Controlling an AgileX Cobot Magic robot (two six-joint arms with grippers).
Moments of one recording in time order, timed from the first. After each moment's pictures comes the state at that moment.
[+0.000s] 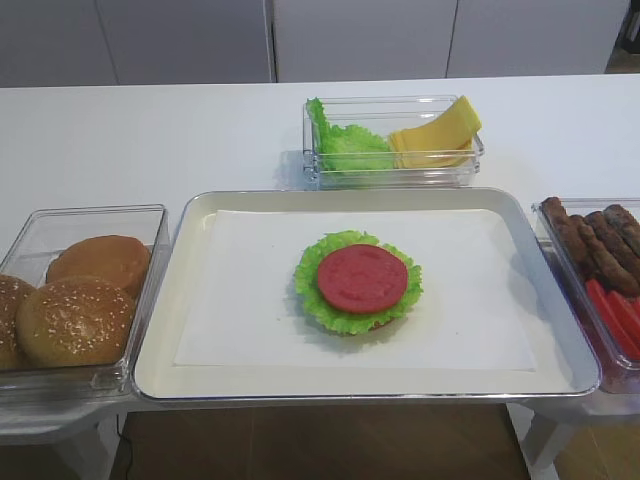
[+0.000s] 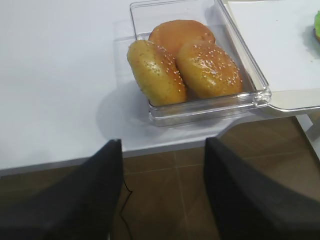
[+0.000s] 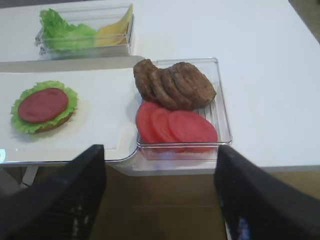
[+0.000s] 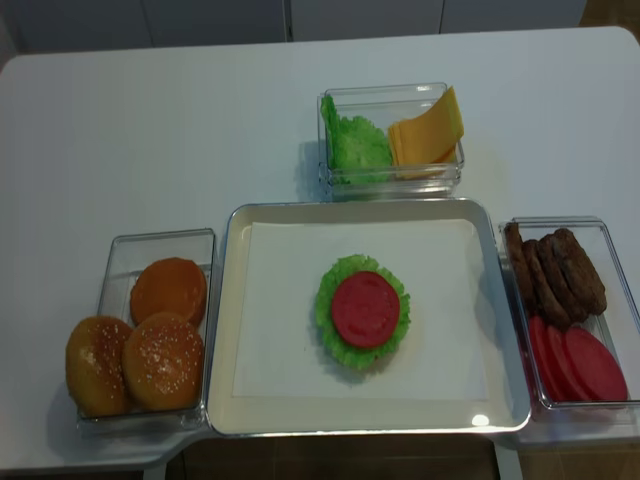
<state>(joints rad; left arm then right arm) -0.05 -0.02 -0.49 -0.02 1.18 -0.04 0.05 0.00 -0.74 0.12 1.28 0.05</state>
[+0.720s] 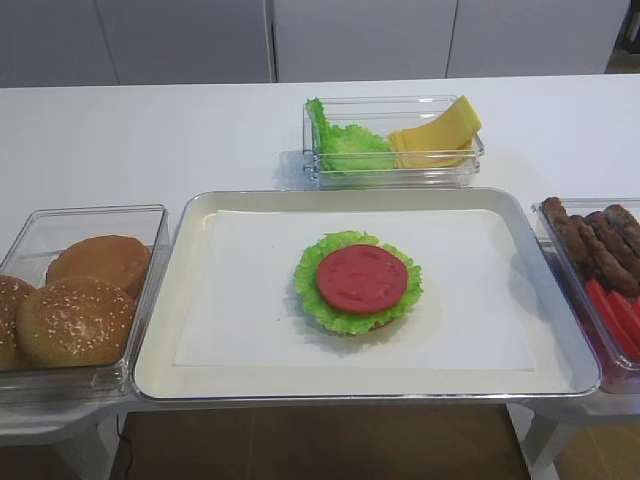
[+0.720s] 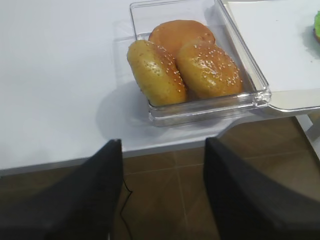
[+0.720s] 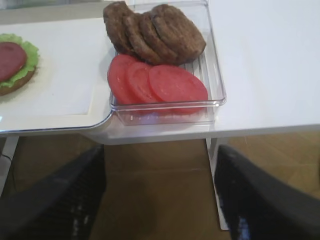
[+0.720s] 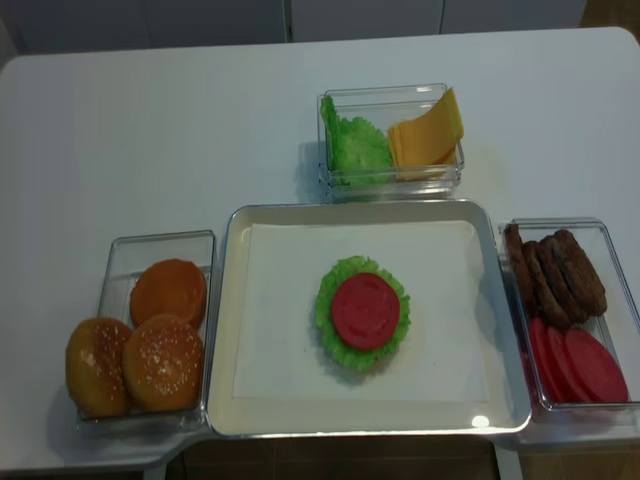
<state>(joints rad) -0.05 -0.02 -0.49 -0.02 1.18 -0.04 0.05 -0.02 -0.53 0.07 1.23 0.07</state>
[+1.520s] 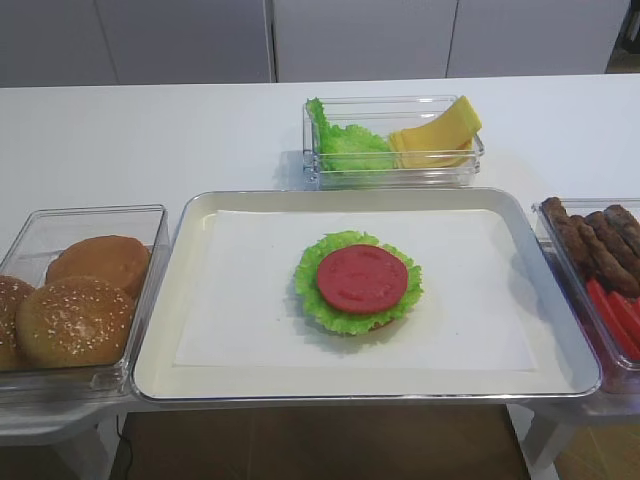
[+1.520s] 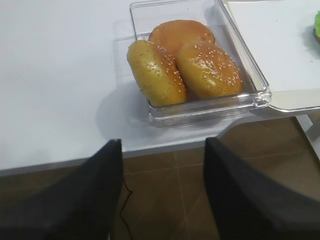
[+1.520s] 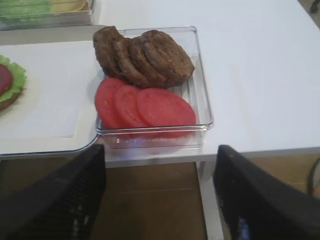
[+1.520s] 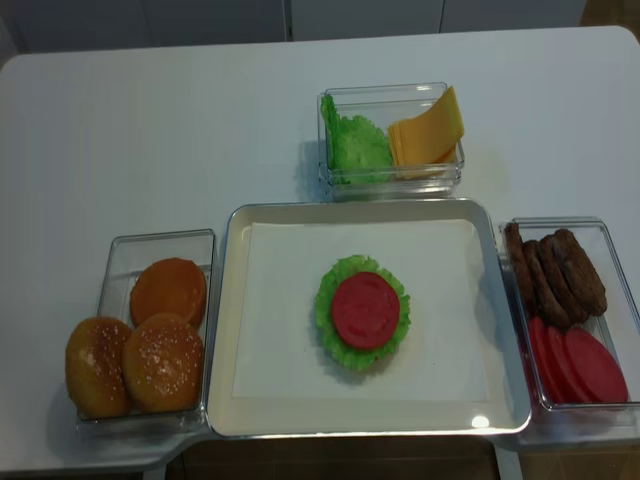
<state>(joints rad) -0.05 -0.02 -0.49 -0.02 1.18 -0.04 0.05 -0.02 -0.49 0.02 1.13 0.07</state>
